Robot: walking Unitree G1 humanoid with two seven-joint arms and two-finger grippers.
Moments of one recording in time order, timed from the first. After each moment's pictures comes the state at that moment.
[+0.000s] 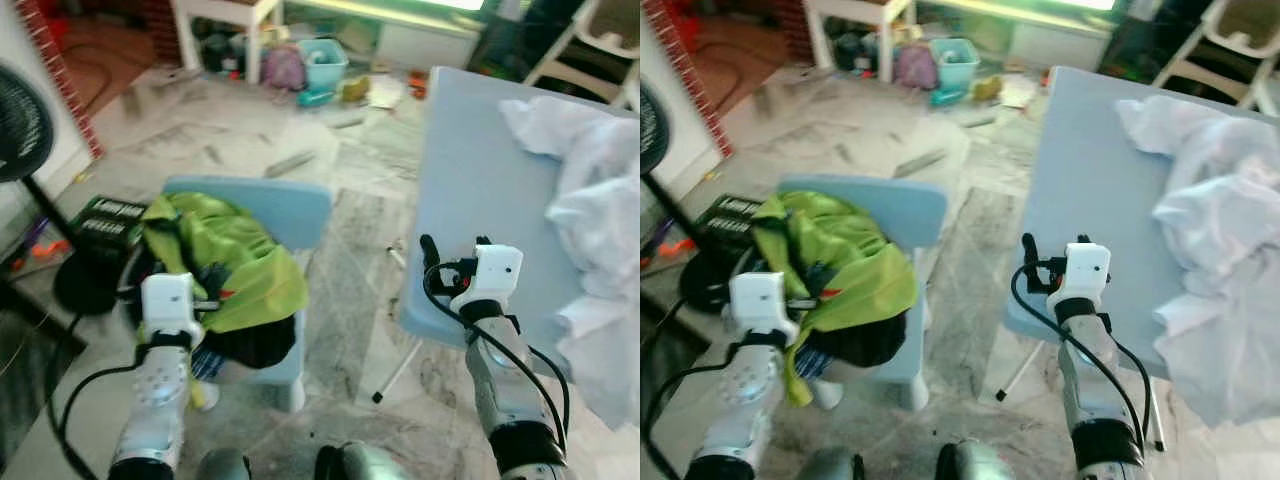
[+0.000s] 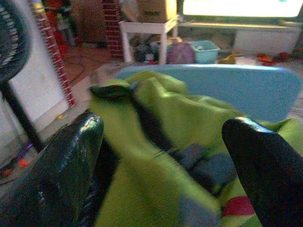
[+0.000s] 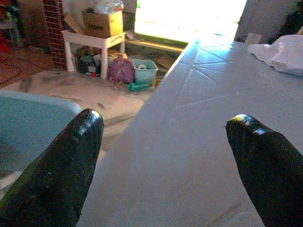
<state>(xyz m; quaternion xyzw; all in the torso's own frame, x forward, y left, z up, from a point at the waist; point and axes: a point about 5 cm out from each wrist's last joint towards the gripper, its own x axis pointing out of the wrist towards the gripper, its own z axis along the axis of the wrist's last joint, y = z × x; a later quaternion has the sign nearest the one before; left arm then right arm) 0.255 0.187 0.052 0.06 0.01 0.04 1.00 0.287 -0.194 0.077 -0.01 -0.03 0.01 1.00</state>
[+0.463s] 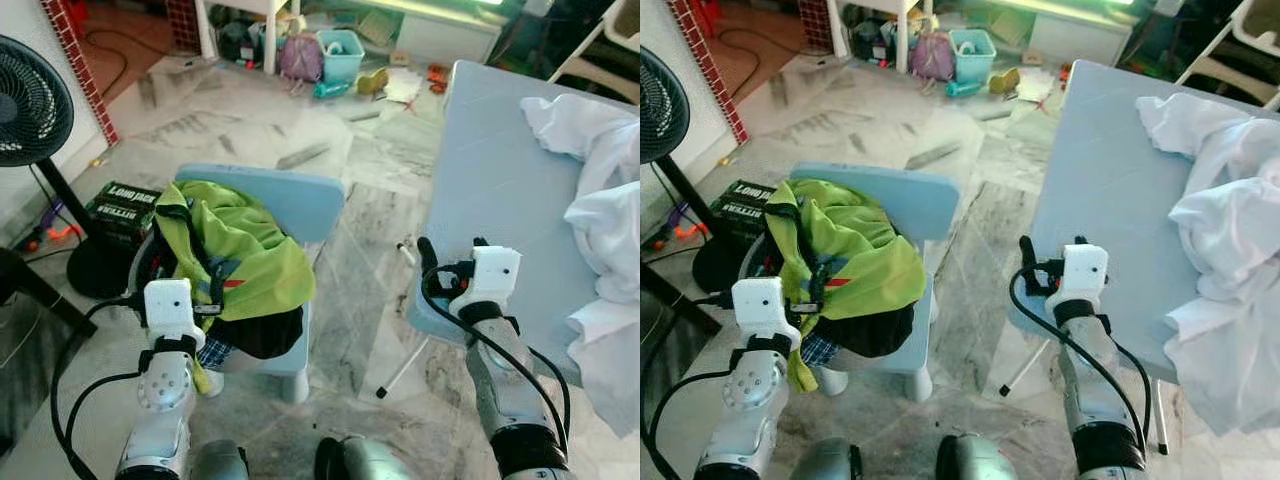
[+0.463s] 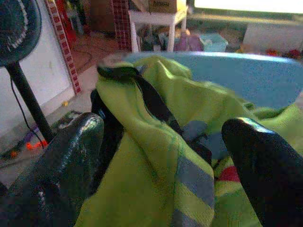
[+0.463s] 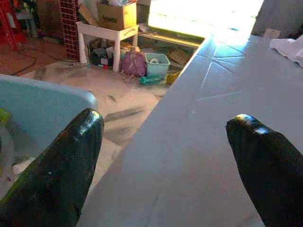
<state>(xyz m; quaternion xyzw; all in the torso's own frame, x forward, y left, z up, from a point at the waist) 0.250 0.178 0.049 0.04 0.02 0.05 1.00 0.286 -0.191 0.077 -0.02 -0.02 0.02 1.00</state>
